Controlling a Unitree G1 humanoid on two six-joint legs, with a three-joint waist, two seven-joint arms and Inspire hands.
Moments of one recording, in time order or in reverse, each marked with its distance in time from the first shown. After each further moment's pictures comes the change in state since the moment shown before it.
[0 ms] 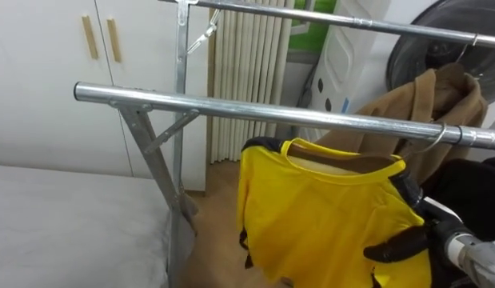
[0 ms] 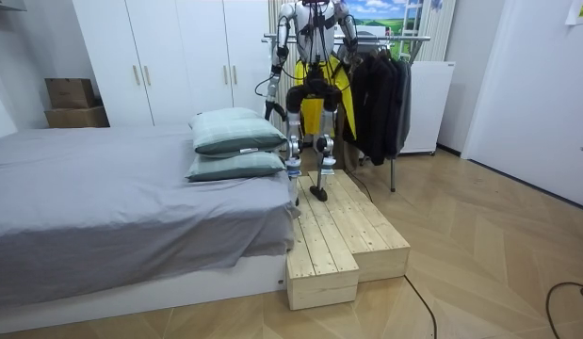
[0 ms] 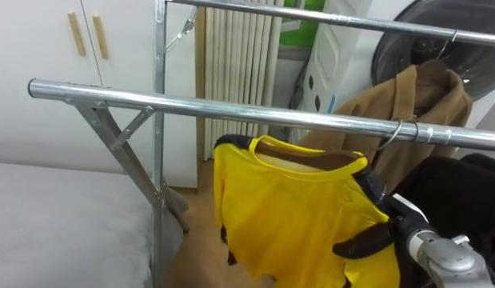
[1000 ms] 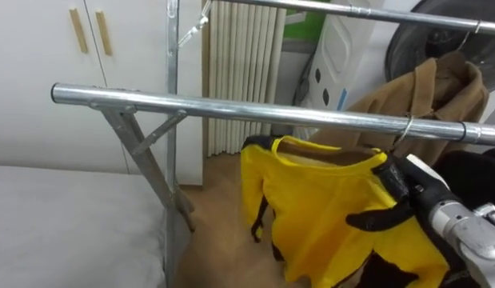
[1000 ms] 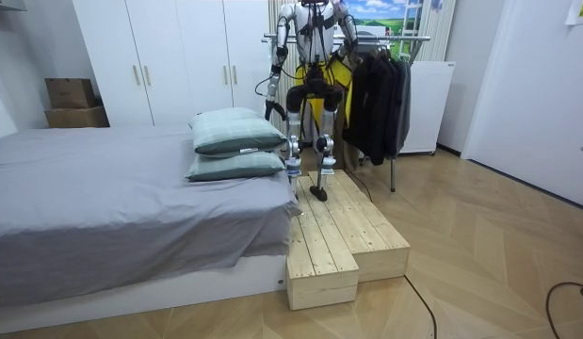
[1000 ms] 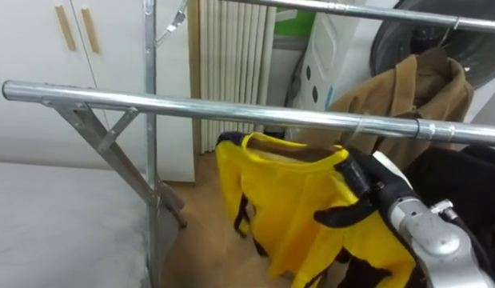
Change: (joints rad) left arm -0.011 -0.001 0.009 0.006 -0.007 0.003 0.002; right arm 0.096 0.022 -0.004 -0.471 -0.017 0.022 -0.058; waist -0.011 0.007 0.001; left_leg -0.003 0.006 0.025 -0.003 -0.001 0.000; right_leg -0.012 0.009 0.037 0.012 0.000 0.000
